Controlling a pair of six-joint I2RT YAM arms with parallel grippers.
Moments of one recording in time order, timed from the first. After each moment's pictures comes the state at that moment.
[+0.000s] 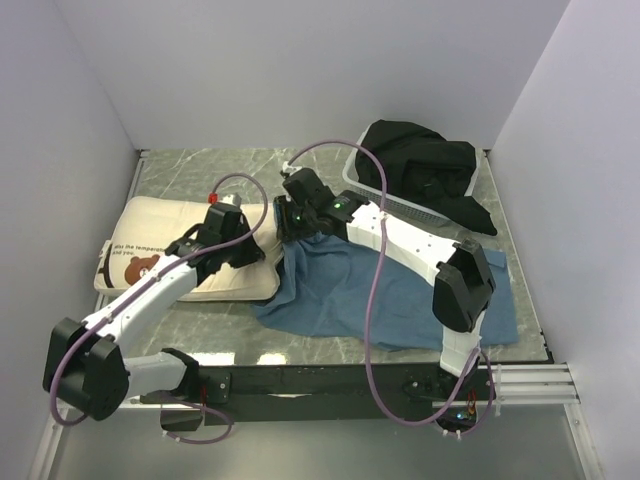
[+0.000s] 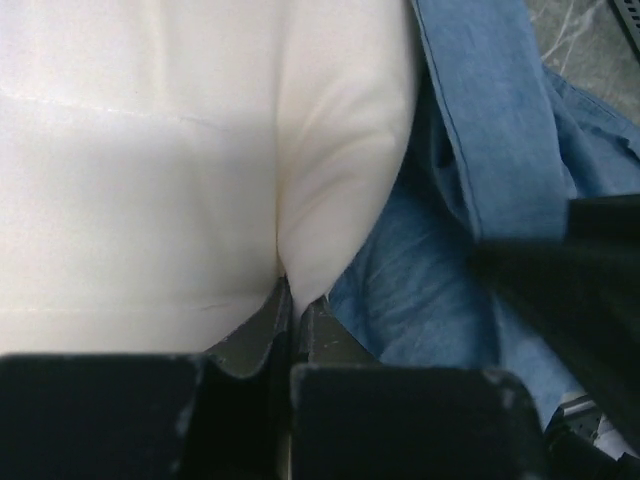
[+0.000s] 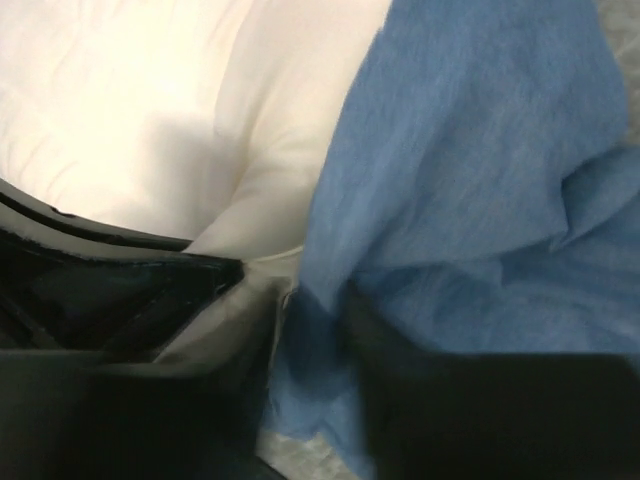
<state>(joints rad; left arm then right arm) -0.44 1.19 0.86 -0.45 0.01 -0.73 0.85 1.85 1.65 -0.57 0.00 0.50</state>
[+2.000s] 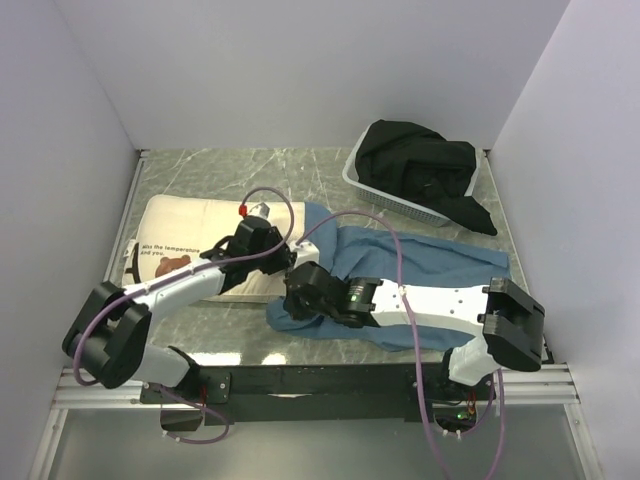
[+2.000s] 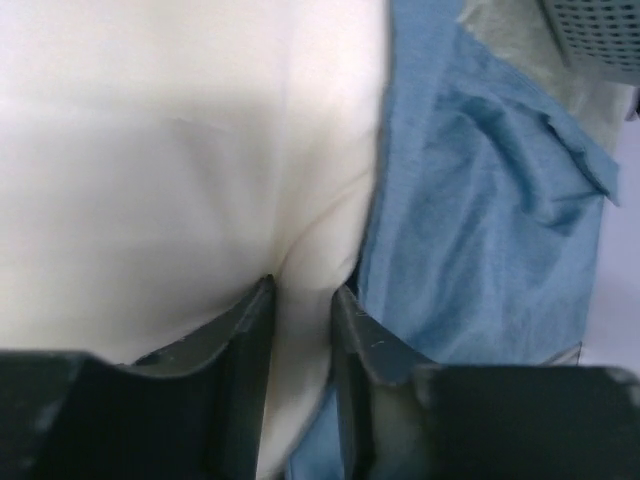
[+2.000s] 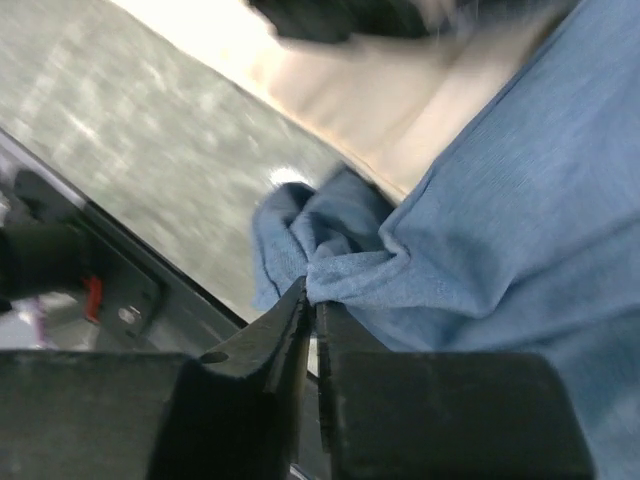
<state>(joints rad) -0.60 1.39 0.75 -0.04 0.04 -0.90 1.20 1.50 1.01 -0.22 0.24 0.75</state>
